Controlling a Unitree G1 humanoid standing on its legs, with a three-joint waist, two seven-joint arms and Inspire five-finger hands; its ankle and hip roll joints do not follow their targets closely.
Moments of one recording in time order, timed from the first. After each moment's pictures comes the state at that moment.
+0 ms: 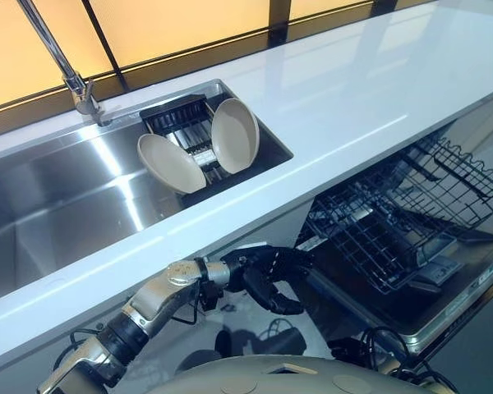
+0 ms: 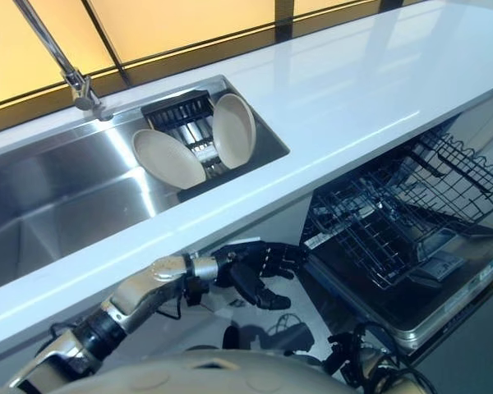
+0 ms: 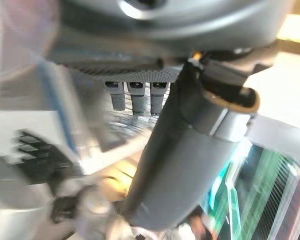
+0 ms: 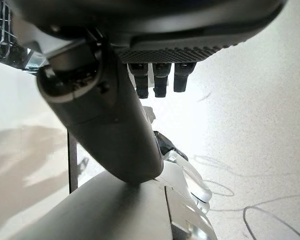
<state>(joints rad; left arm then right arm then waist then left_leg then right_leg) -0.22 0.46 -0.62 -0.18 -0.60 0.32 -0.50 -0.02 -0.30 0.38 1.22 -0.06 0.11 0.09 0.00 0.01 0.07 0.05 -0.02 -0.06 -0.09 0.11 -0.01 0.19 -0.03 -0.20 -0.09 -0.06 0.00</state>
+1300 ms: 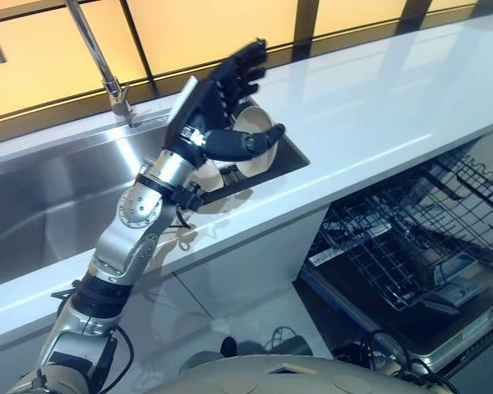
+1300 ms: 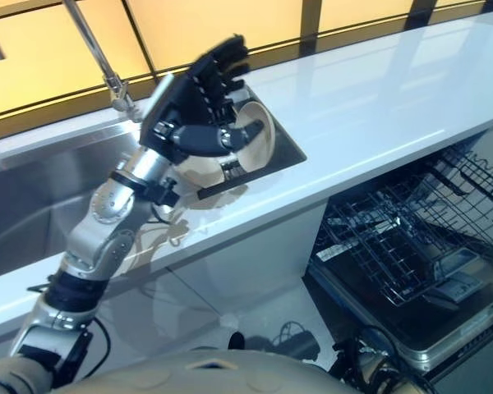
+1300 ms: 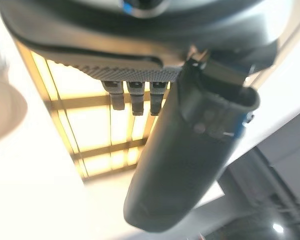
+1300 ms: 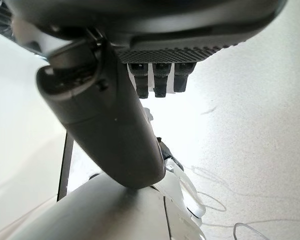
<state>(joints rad) -0.34 0.53 -0.19 -0.33 -0.48 0.07 0.00 -0.01 -0.32 0.45 1.20 -0.06 0.16 0.09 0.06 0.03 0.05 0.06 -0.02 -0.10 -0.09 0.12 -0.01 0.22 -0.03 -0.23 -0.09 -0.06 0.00</state>
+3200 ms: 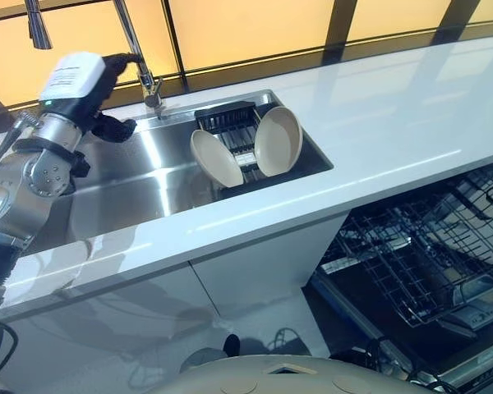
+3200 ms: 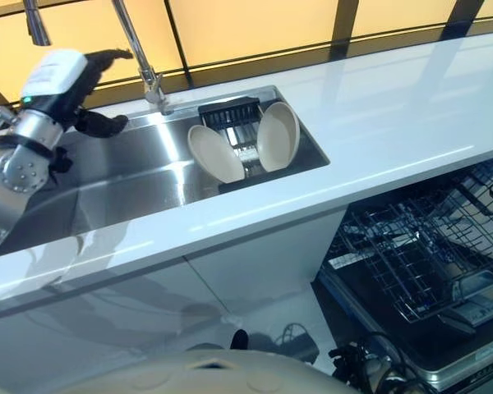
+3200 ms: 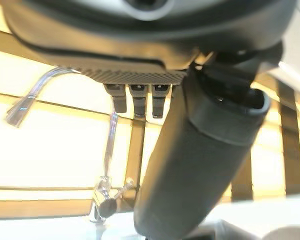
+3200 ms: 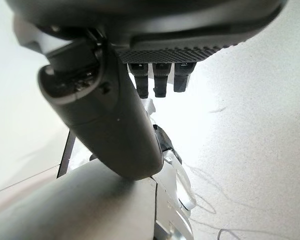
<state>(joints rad) -0.50 1.11 -0.30 0.09 0.33 -0.02 0.03 0.03 -0.36 0.45 1.20 -0.10 0.06 0.17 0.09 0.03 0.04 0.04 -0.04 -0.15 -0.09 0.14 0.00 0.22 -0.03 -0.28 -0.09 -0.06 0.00</state>
